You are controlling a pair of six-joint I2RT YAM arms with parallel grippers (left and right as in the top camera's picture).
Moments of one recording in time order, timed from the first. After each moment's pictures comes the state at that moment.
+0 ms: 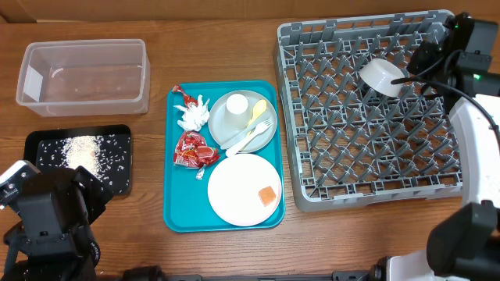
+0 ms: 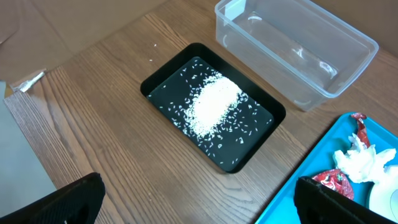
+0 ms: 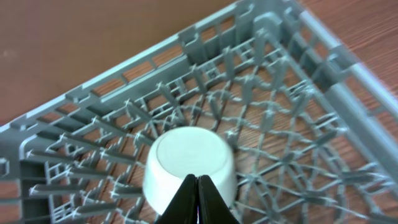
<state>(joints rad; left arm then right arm) 0.10 0.79 1.32 -1.38 -0.50 -0.57 -0.20 1.68 1.50 -0.58 -0.05 0.25</state>
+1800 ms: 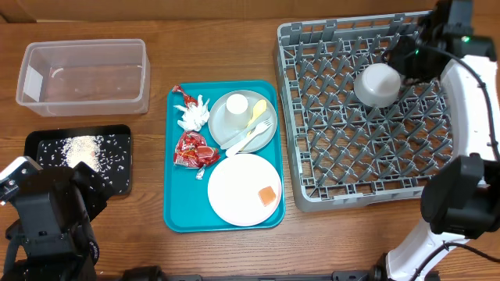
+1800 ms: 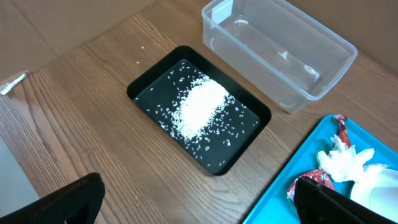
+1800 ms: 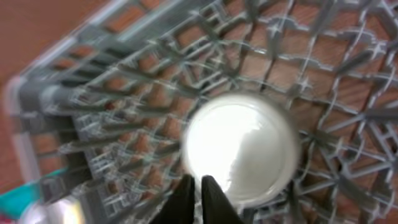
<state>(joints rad) 0.10 0.79 1.32 -1.34 -0.47 -0.57 -0.17 1.94 1.89 -0.99 -0.23 0.31</state>
